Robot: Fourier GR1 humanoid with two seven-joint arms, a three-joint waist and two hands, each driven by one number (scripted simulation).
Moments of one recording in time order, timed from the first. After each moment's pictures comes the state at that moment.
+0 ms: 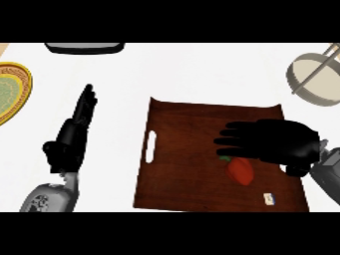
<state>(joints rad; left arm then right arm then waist) -0.14 0.15 -0.16 -1.56 -0.05 0.25 0.05 -0.46 -0.68 0.53 -1.57 0.91 0.48 -0.67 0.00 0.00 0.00</state>
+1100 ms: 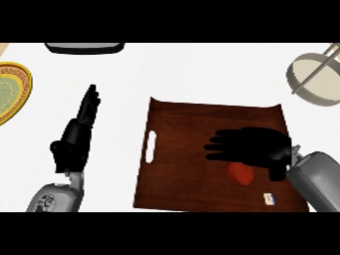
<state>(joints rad) -0.14 0.09 -0.14 -1.56 -0.11 0.23 0.05 -0.42 -0.53 0.54 -1.42 1.03 0.43 -0.71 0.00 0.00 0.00</state>
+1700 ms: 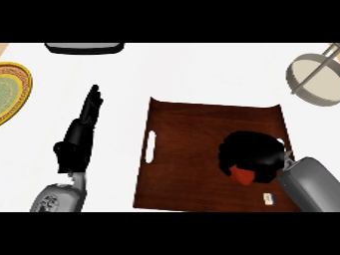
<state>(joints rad) -0.14 0.07 -0.14 -1.56 -0.13 0.22 0.05 -0.38 -0.45 0.50 -1.37 1.09 0.27 -0.79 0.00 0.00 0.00</state>
